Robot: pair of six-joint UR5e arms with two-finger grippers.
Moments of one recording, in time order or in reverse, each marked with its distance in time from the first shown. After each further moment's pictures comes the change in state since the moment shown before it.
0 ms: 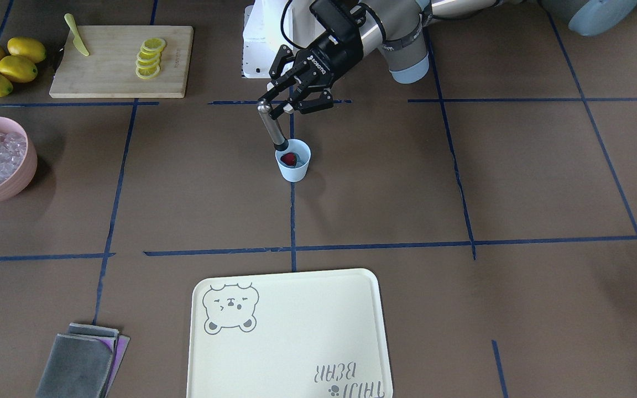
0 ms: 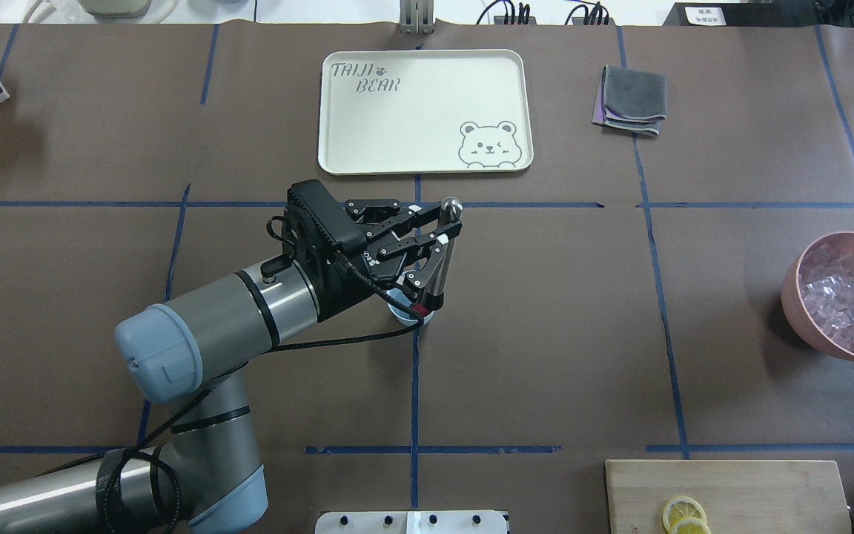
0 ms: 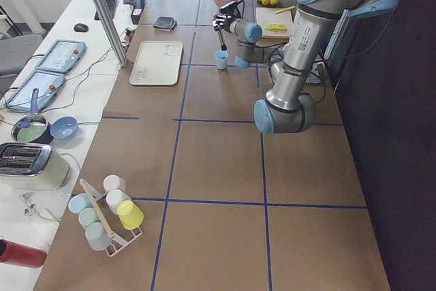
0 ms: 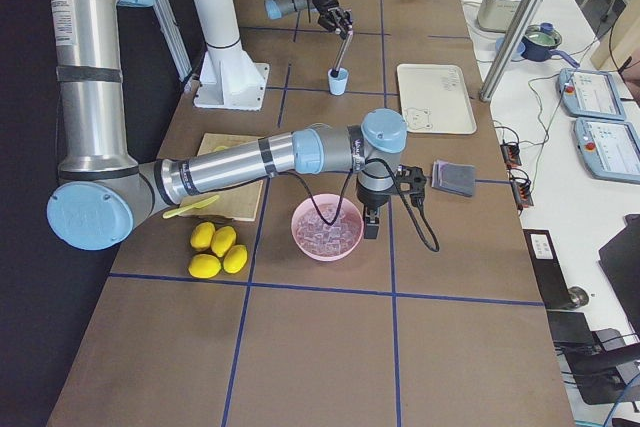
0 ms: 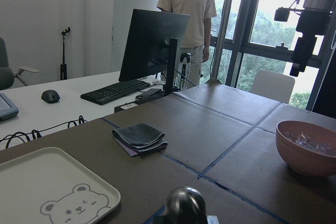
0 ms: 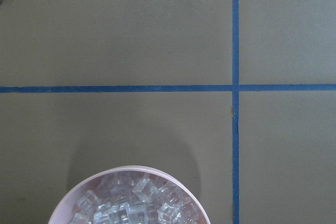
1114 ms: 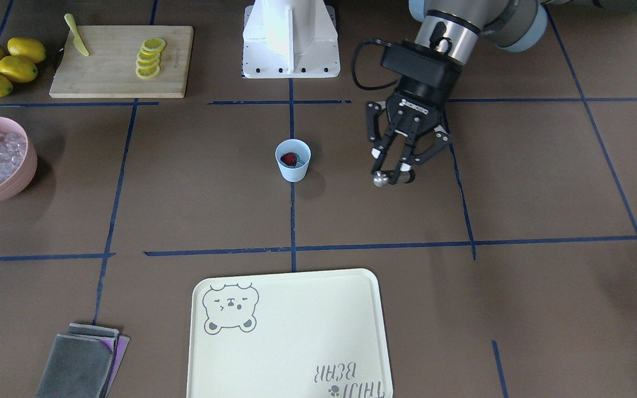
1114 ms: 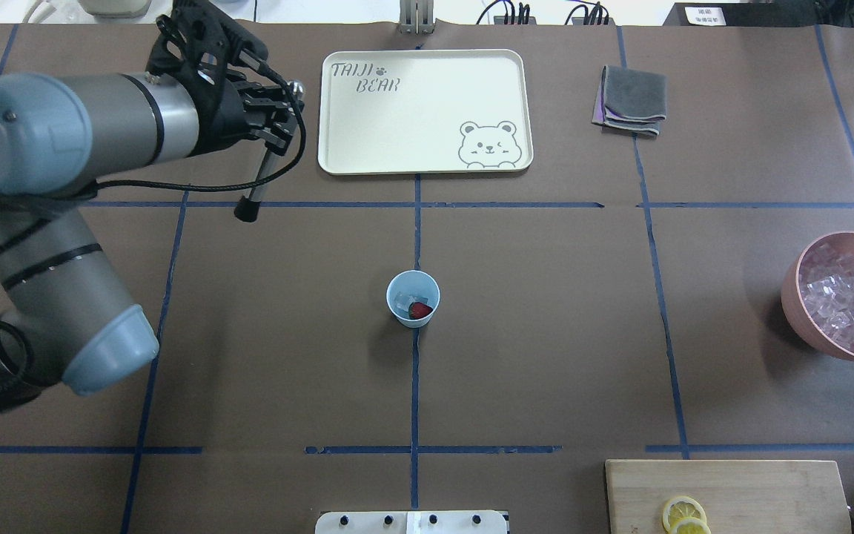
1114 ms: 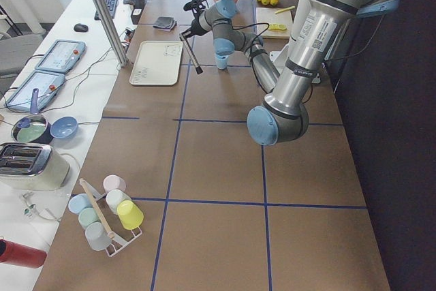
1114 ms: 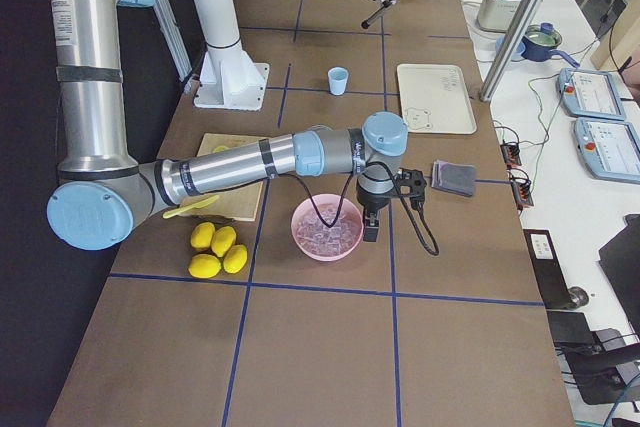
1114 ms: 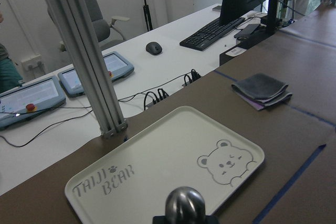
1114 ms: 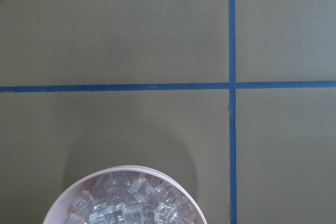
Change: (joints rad) left arm -0.401 0.088 -0.209 0.833 -0.323 -0.009; right arm 0.000 0.000 -0.013 0.001 -0.001 0.000
